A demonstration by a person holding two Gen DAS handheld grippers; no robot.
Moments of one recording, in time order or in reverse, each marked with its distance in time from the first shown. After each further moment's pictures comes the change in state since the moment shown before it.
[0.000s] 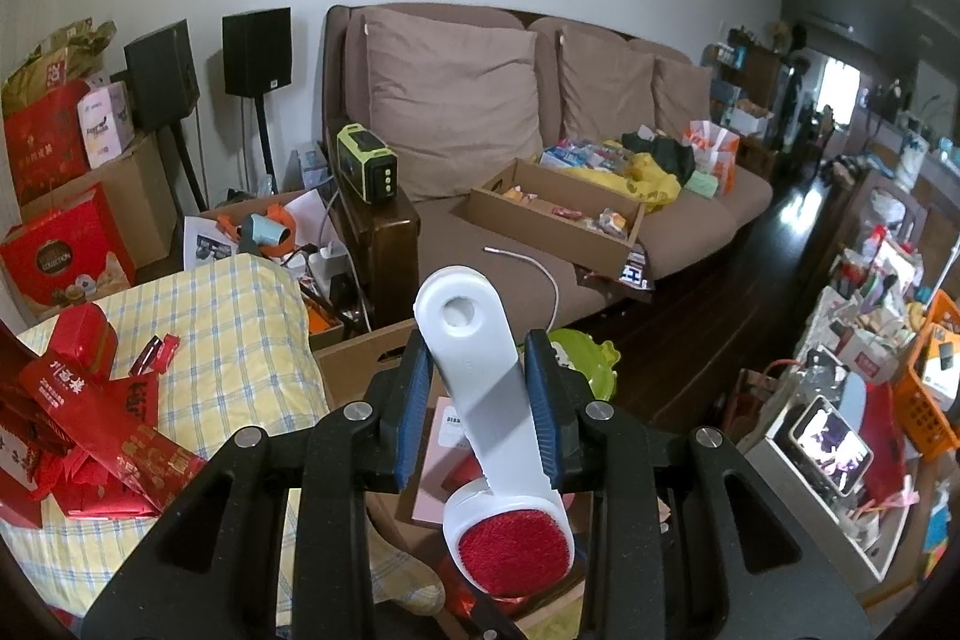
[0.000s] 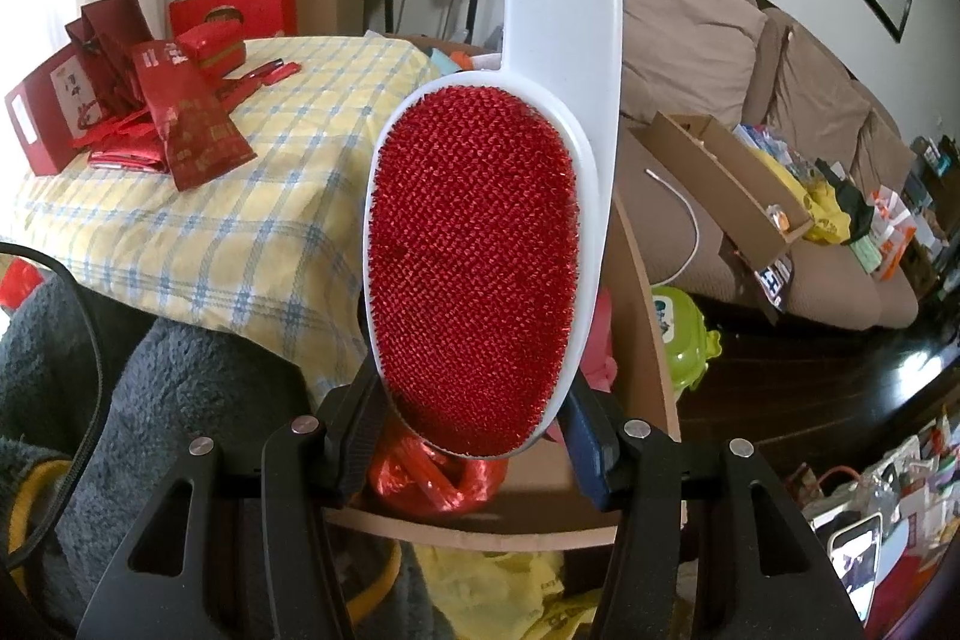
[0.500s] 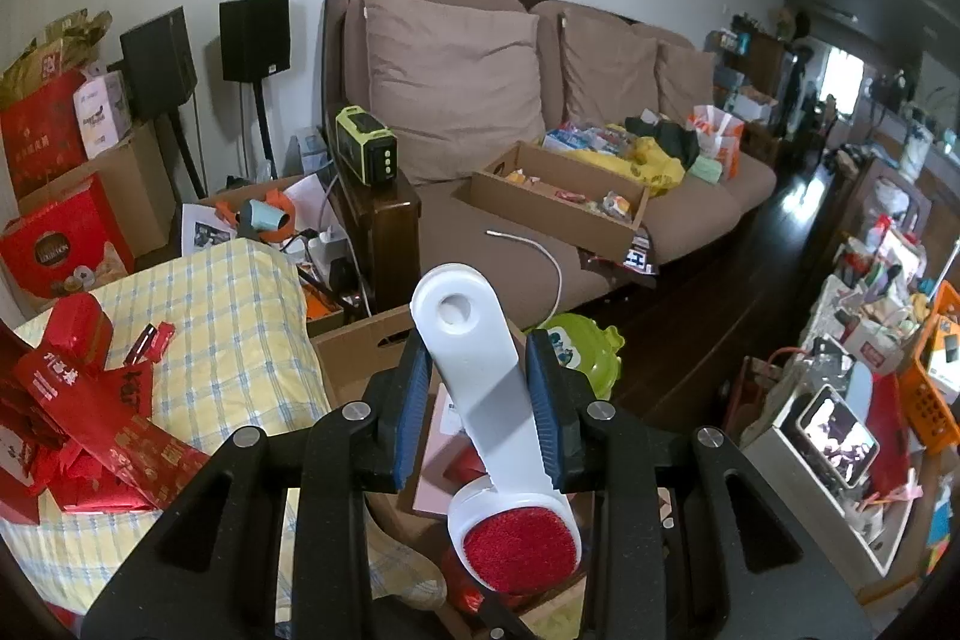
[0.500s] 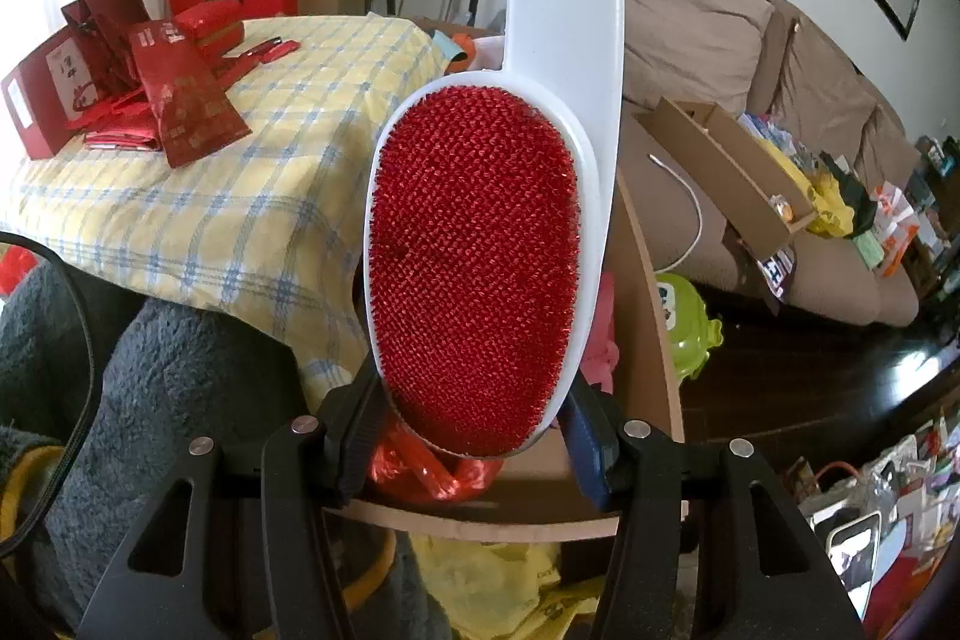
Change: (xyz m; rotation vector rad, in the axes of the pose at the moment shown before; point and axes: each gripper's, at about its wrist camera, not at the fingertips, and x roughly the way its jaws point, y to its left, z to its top) left arm 0.013 0.000 -0.005 0.002 0.040 0.003; right arm 0.008 -0.001 -0.004 -0.012 0.041 0.003
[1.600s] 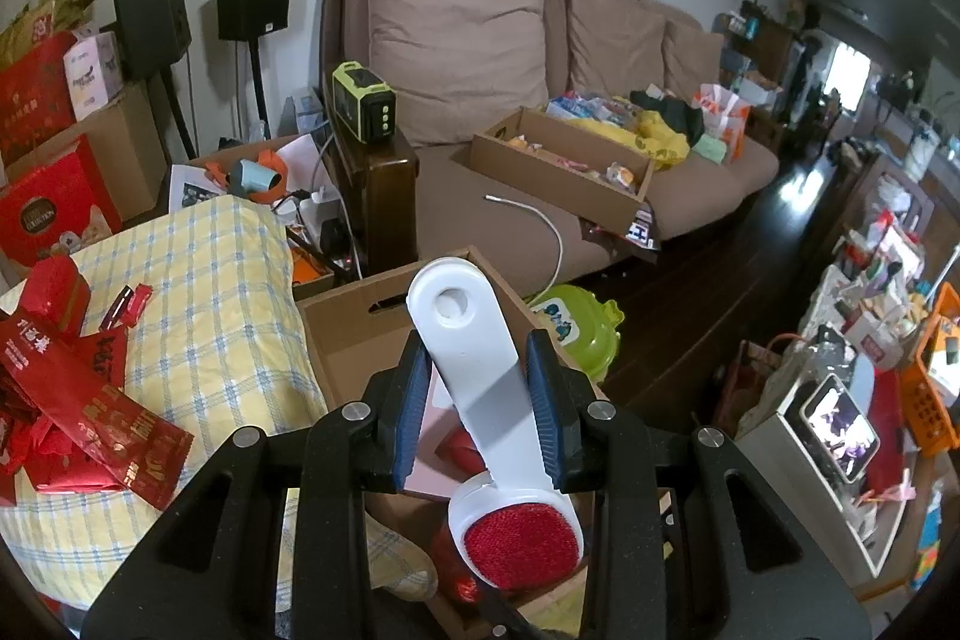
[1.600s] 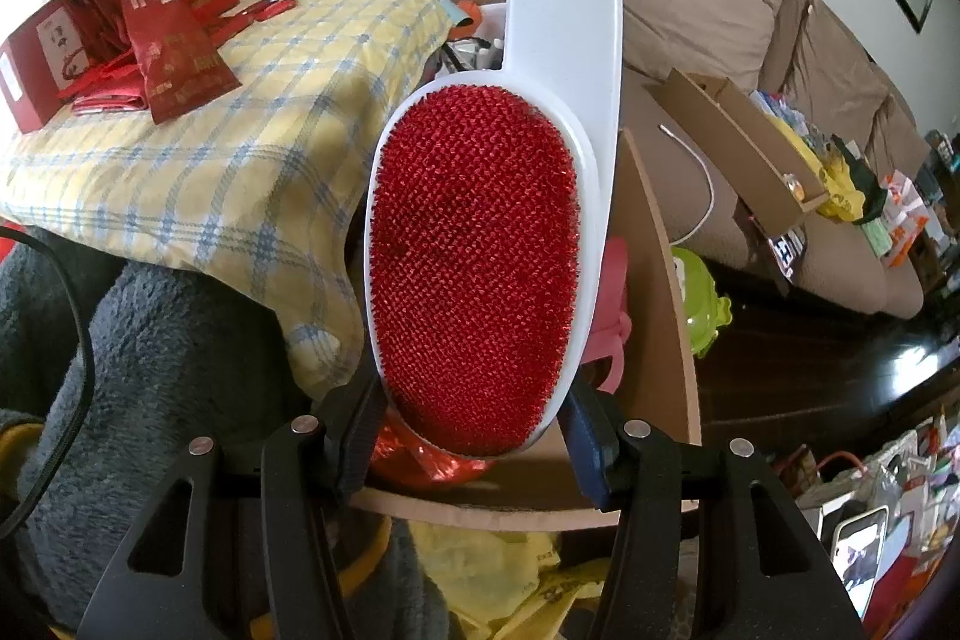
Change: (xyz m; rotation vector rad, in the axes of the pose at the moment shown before) left arm 0.032 0.010 -0.013 -0.031 0.076 -0.016; right arm 0.020 -0.001 -0.010 -0.014 0.072 0.010
